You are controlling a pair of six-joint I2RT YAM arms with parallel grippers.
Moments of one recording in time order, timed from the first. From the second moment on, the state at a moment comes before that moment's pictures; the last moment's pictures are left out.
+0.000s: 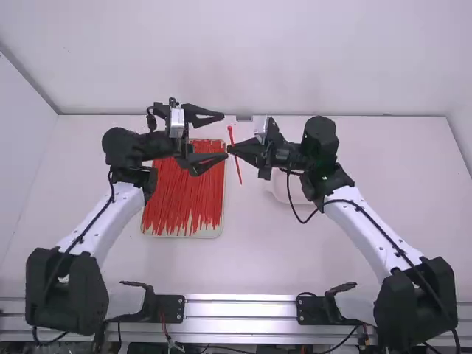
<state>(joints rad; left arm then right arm) -0.10 1.39 0.94 1.01 1.28 -0.45 0.39 1.39 1.00 0.33 -1.07 -0.14</state>
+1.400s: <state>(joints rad) -0.11 1.42 1.01 1.10 1.38 -0.71 0.42 1.39 1.00 0.38 -1.09 -0.13</state>
